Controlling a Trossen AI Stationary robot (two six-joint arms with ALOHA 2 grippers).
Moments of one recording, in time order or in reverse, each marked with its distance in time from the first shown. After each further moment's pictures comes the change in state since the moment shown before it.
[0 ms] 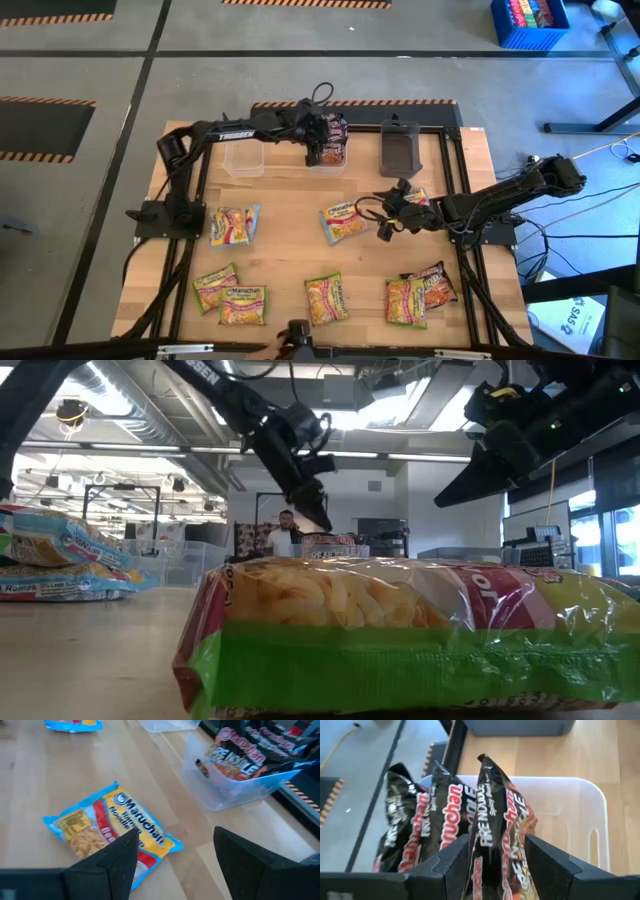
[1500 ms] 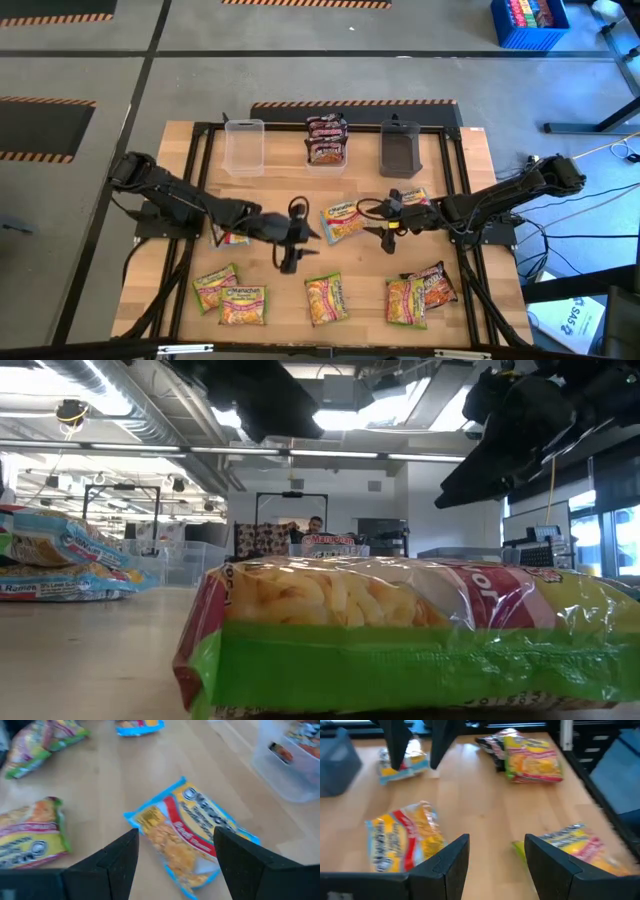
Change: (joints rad) left arm -0.817 -0.377 -0.499 0.386 -0.192 -0.550; right arm 0.028 0.000 0.000 0.069 -0.286 0.126
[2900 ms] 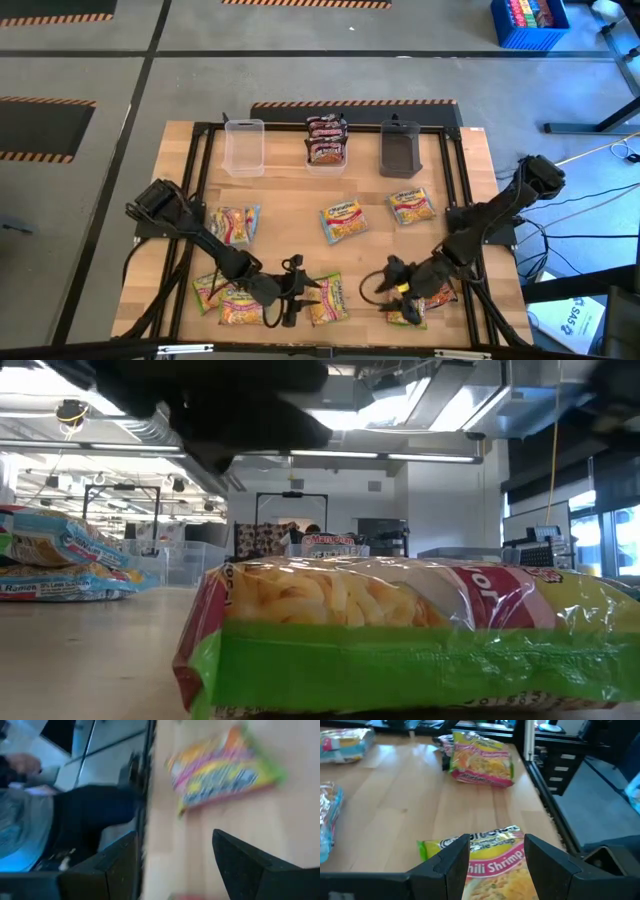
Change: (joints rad) left arm -0.334 0.358 0.001 0.469 -0.315 -0.217; right arm 0.489 0.242 0.295 -0.134 -0.197 0.478
